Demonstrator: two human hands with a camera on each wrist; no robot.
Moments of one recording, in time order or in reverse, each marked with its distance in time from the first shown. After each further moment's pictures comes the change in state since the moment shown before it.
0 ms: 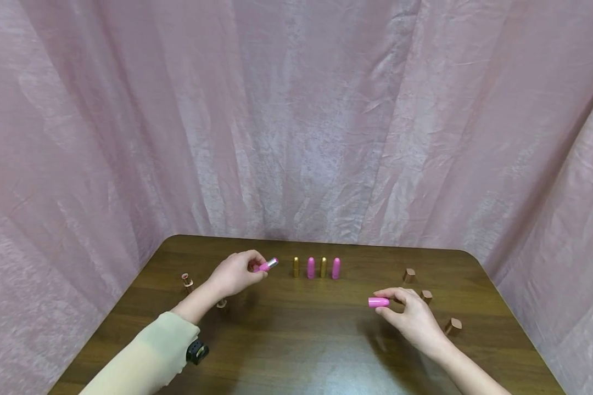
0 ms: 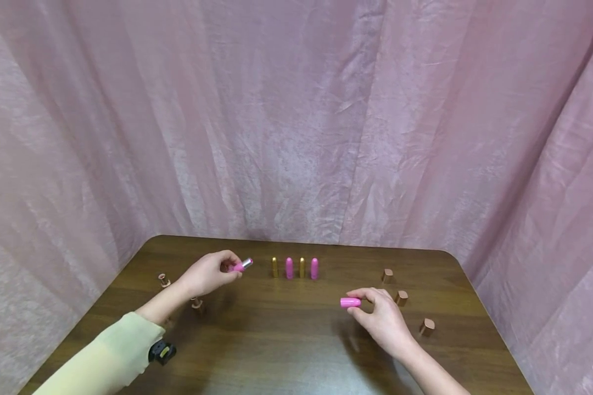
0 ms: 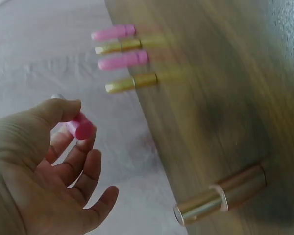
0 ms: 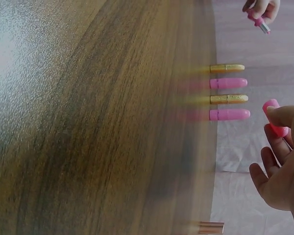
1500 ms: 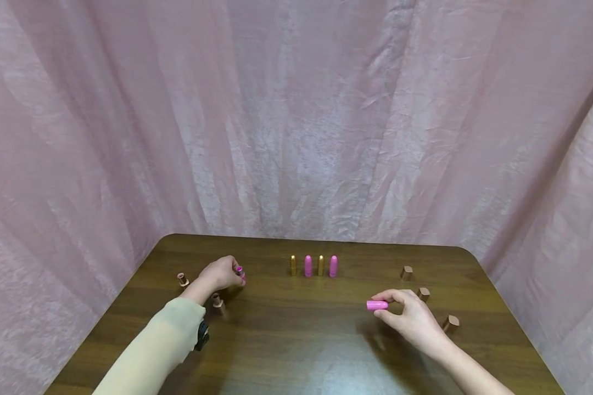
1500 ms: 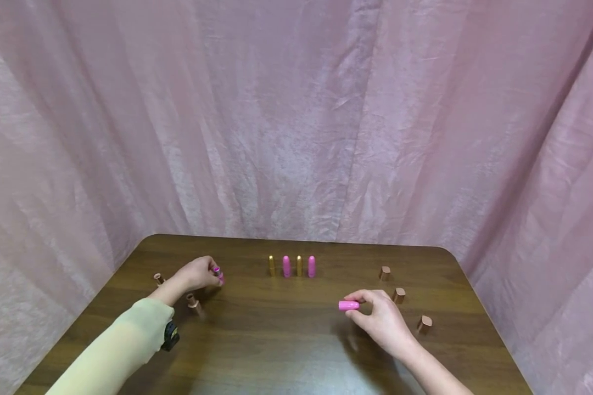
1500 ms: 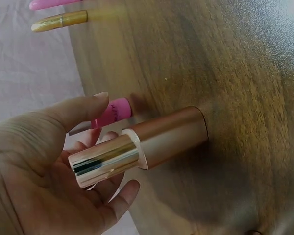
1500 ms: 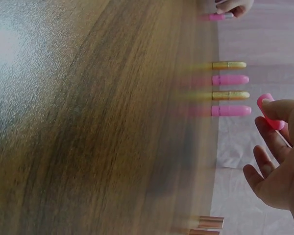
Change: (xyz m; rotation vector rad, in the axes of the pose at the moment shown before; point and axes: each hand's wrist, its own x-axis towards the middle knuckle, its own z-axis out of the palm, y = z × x) left_hand 0.018 -0.065 0.011 0.131 -0.174 -0.354; right_hand -0.003 0.001 -0.004 0.002 -0.063 0.034
